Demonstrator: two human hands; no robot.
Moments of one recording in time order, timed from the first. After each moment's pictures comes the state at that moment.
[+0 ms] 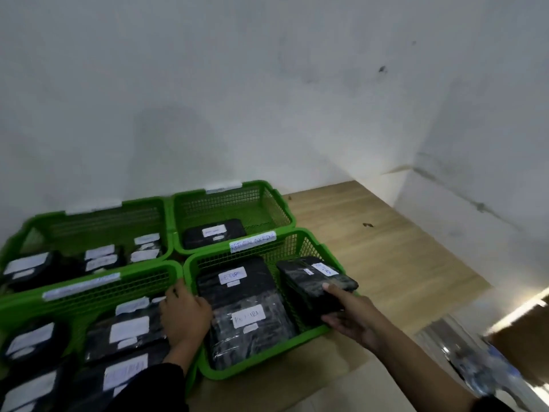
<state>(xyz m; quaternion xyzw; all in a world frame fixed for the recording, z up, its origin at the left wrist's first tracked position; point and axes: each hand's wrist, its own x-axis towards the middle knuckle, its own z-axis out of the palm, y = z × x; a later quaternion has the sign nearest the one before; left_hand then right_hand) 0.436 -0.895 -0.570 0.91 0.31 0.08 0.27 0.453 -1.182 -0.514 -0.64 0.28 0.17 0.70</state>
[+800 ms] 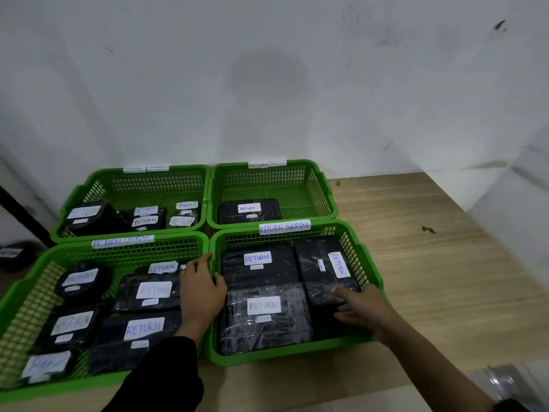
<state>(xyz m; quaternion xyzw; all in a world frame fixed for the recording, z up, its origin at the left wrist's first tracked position) 0.436 -0.899 -0.570 0.90 0.32 0.12 0.29 0.513 -1.173 -0.537 -0.76 0.18 0.28 0.56</state>
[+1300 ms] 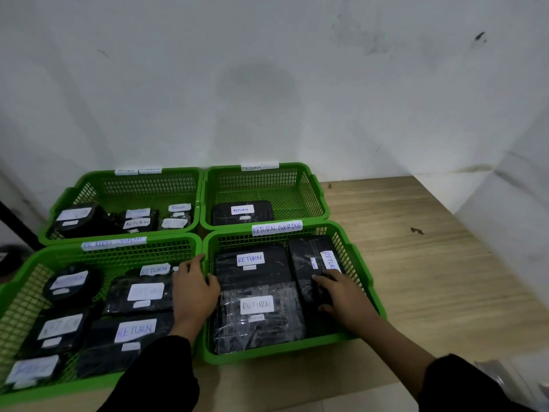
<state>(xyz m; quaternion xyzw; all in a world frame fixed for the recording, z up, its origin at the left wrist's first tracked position) 0.437 -0.898 -0.573 0.90 0.32 0.13 0.28 0.527 -1.174 -0.562 -0.95 -0.27 0.12 0.07</state>
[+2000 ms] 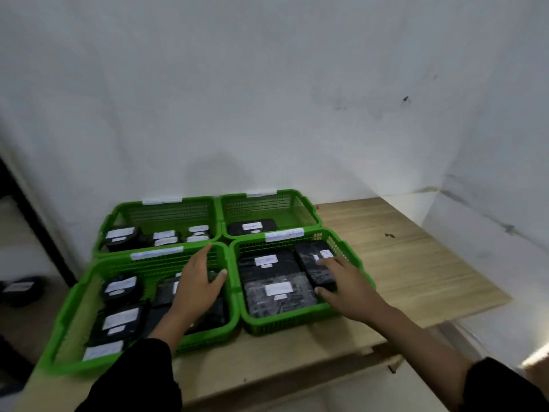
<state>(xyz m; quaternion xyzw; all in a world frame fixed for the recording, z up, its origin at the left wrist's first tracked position) 0.330 -0.855 -0.493 0.92 0.12 0.15 0.35 0.374 -1.145 -0.447 -0.95 -0.23 0.00 0.20</state>
